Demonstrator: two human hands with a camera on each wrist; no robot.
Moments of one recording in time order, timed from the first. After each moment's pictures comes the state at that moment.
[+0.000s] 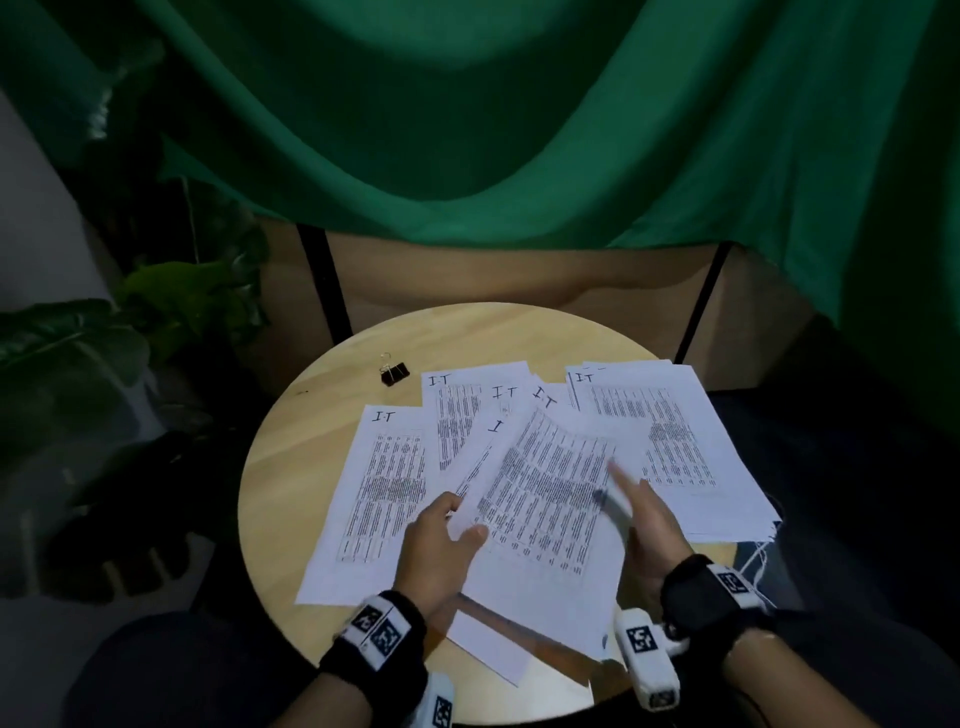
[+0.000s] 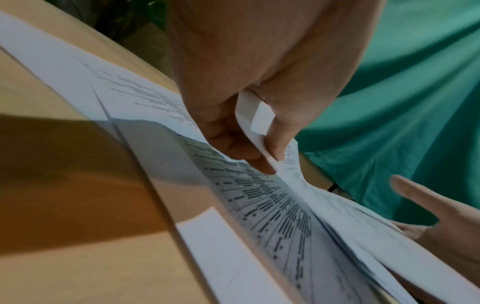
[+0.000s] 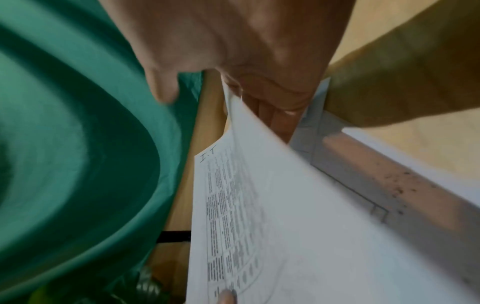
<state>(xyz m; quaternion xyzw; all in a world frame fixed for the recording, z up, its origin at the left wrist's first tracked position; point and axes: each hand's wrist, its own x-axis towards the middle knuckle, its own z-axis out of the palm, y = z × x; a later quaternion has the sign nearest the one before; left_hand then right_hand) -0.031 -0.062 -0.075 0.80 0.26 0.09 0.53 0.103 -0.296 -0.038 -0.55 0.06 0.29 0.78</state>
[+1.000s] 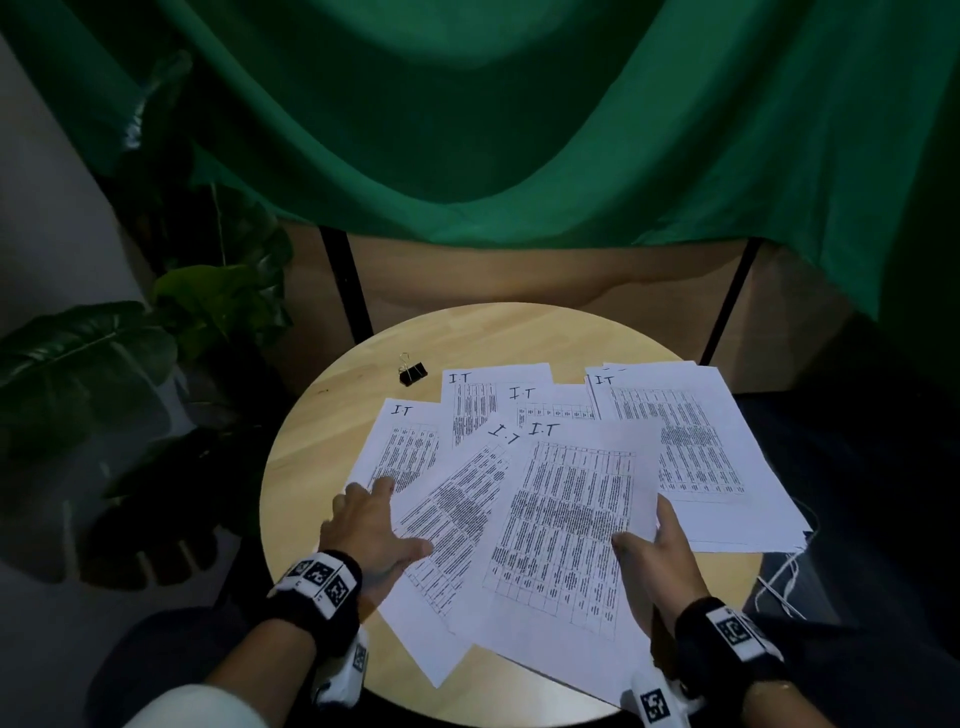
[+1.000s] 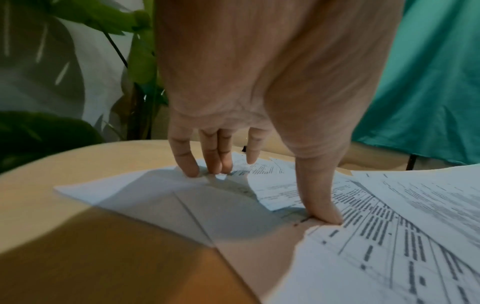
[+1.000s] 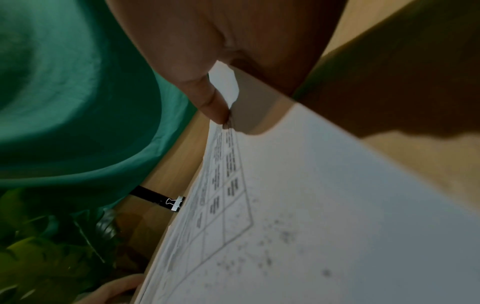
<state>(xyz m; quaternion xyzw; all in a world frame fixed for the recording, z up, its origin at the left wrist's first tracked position) -0.050 0.036 -0.056 0.91 0.36 -0.09 0.16 0.092 -0.302 -0.095 -0.65 0.00 0.22 0.73</state>
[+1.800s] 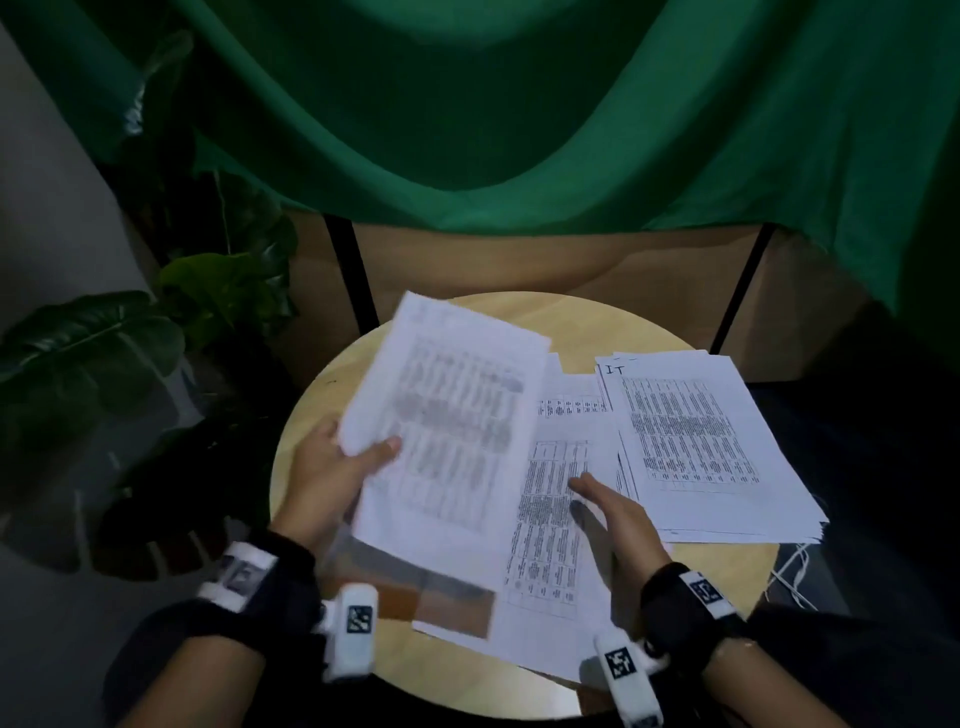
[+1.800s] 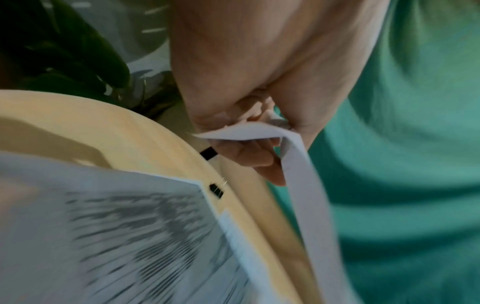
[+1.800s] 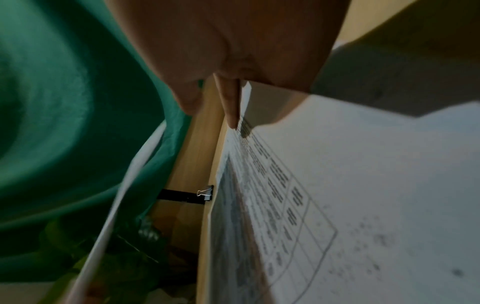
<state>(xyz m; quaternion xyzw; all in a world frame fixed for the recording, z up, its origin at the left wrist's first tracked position) -0.067 0.041 0.025 0.66 0.32 0.25 0.63 0.068 -0.245 -0.050 -0.56 0.03 0.33 0.76</state>
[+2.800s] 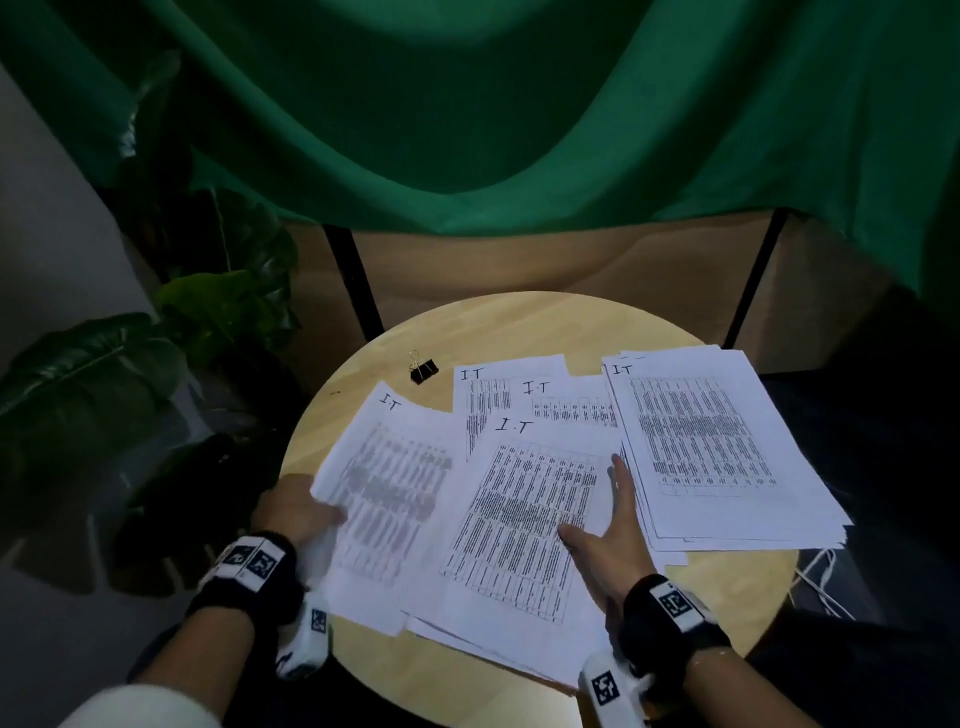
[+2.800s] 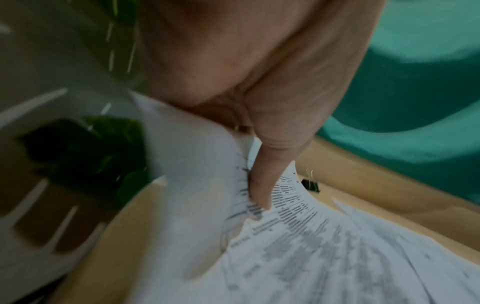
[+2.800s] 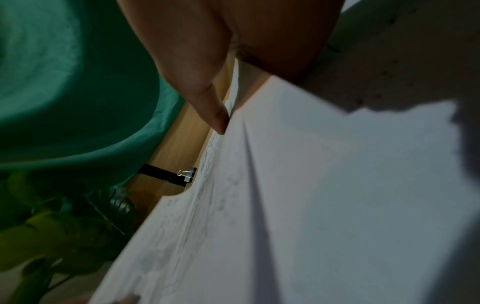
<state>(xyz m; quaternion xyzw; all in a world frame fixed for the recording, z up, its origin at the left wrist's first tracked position) -0.075 0.140 -0.037 0.84 0.49 -0.03 0.24 0.069 -0.232 -0.073 -0.66 -0.05 0.23 0.71</state>
